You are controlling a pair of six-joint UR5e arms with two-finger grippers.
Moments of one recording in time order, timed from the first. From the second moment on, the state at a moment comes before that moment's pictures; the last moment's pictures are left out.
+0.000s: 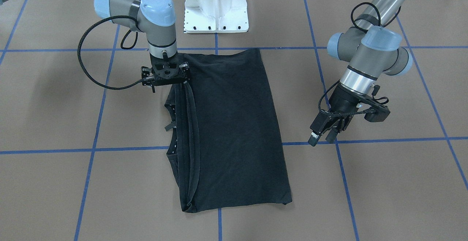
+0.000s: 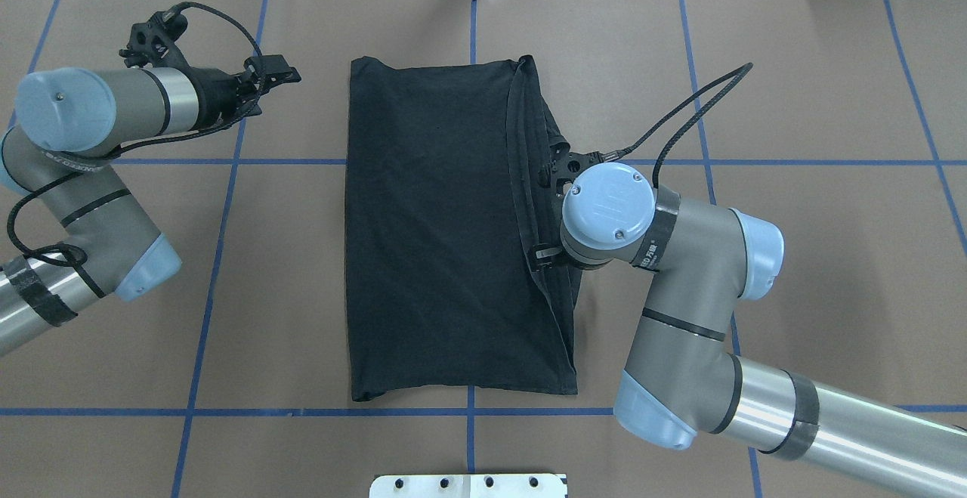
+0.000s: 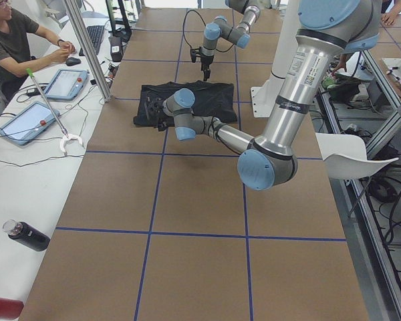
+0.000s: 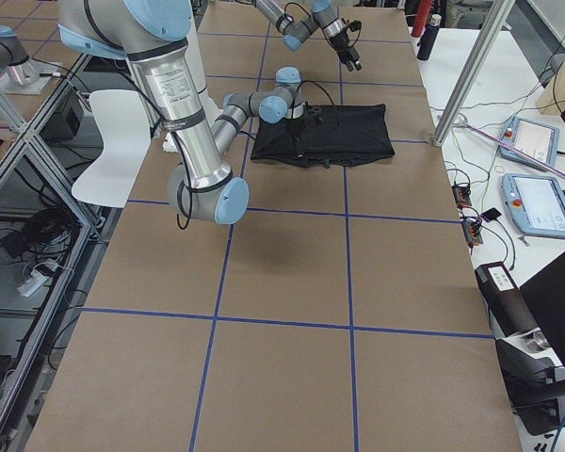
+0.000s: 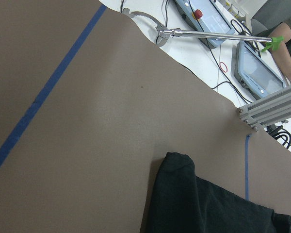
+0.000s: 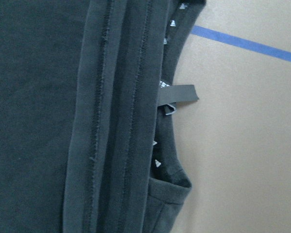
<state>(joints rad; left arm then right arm) -0.81 -1.95 -1.48 -2.58 -1.71 -1.62 0.46 -1.02 1.77 -1.65 1.69 0.99</state>
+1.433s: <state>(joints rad) -0.81 -1.95 -1.48 -2.58 -1.71 -1.62 0.43 -0.97 1.66 -1.66 1.67 0.98</state>
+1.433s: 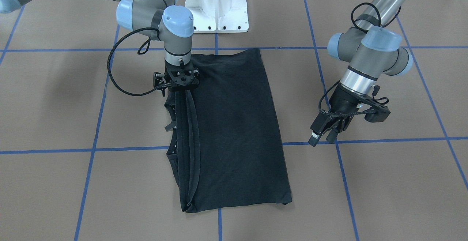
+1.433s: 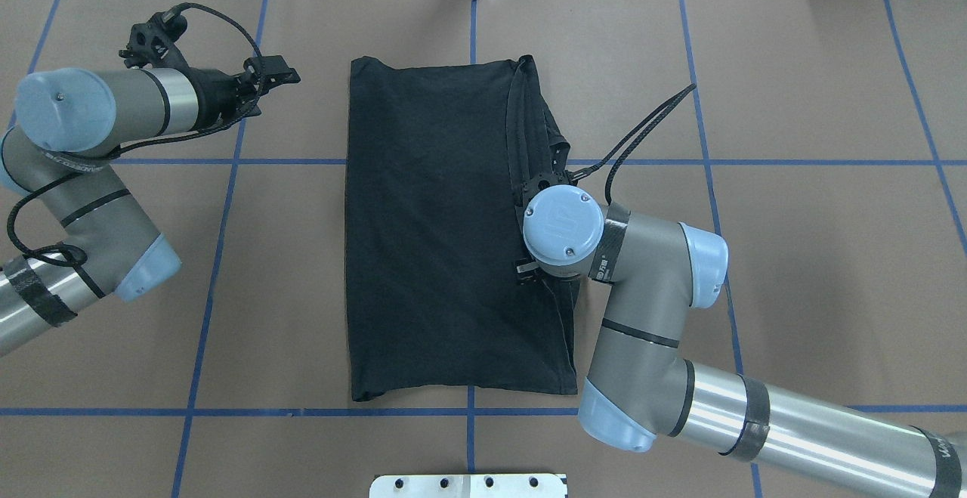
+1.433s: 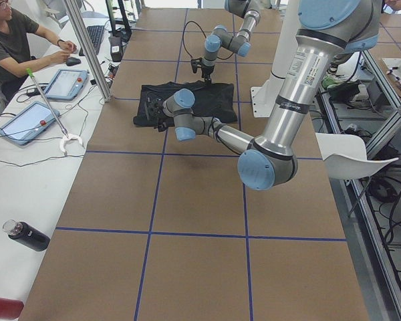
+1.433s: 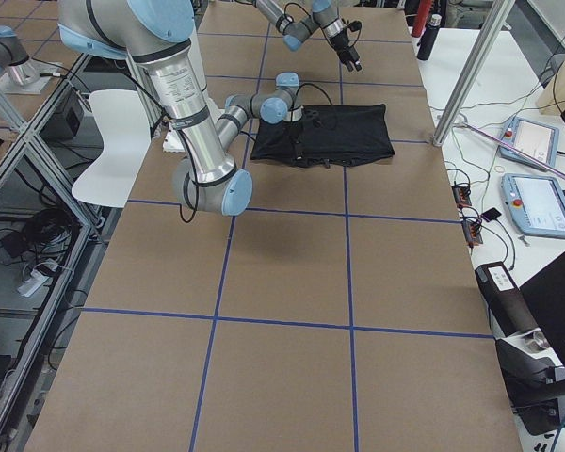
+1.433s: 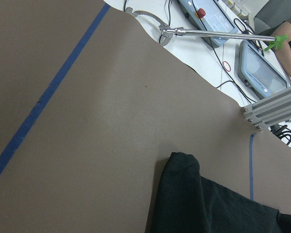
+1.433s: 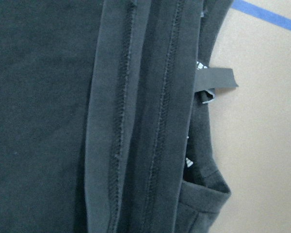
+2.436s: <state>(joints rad) -0.81 -1.96 -1.48 -2.58 -1.71 -1.62 0.54 -1.00 1.68 -1.65 1.74 0.91</state>
